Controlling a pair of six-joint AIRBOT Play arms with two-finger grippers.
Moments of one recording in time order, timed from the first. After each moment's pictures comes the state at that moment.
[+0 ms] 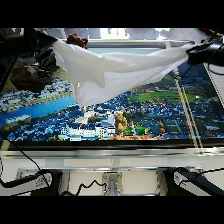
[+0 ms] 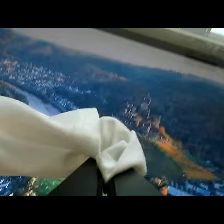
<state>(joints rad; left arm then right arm) 0.16 -1.32 1.73 0.50 -1.16 -1.36 -0.14 -1.13 1.63 -1.19 1.04 1.06</state>
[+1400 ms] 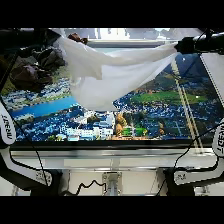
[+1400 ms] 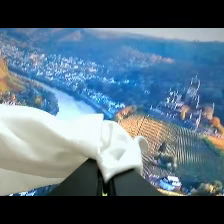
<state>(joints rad) 0.15 -1.68 2.08 0.55 -1.15 -1.51 -0.14 -1.54 2.00 -1.14 1.18 1.19</state>
